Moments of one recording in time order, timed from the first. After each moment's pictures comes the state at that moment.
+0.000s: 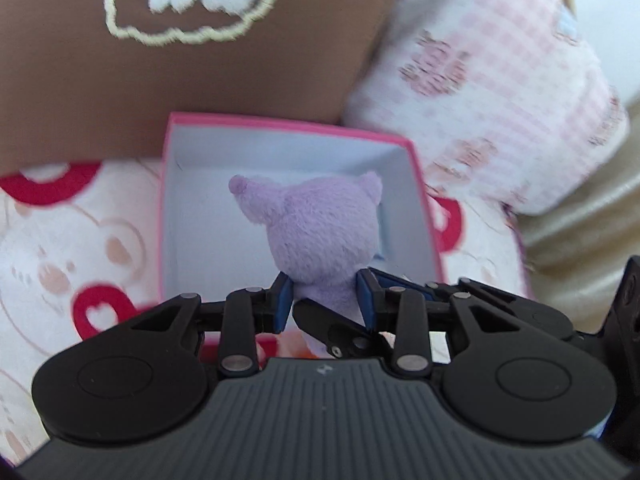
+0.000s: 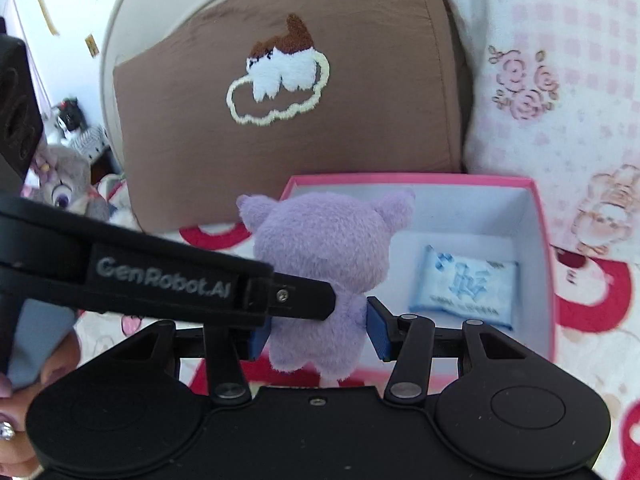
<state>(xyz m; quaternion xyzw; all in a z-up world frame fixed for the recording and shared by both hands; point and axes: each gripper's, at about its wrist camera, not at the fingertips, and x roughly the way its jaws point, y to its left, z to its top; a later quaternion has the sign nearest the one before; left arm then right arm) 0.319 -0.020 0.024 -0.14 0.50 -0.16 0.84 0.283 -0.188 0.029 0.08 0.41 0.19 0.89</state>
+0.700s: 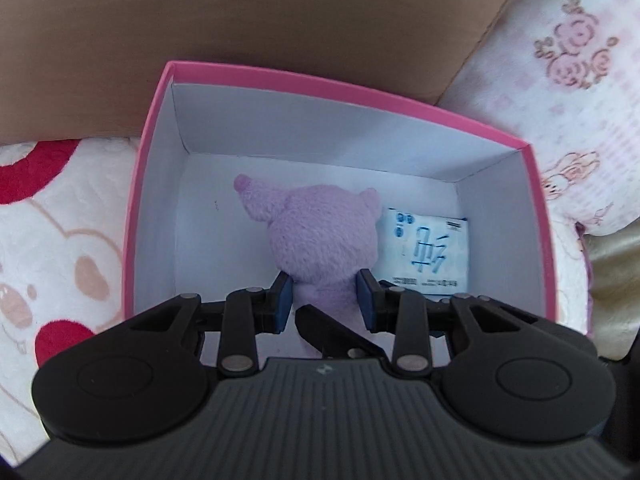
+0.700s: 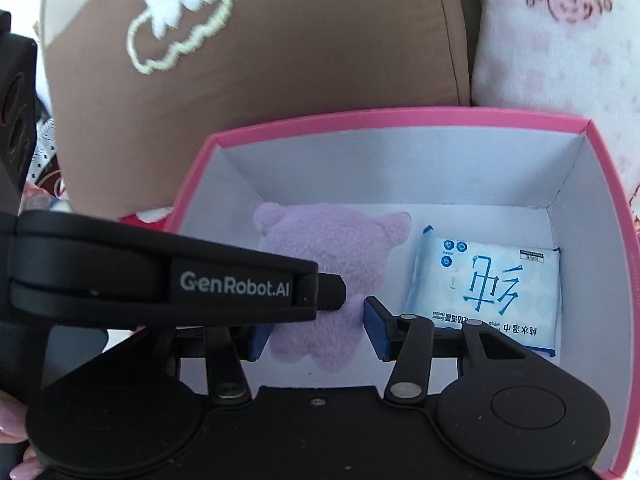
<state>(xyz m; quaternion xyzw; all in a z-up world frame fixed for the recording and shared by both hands) 0.403 -0.026 -0.088 -0.15 0.55 -0.12 0.82 0.366 -0.184 -0.065 0.07 0.48 0.16 0.86</state>
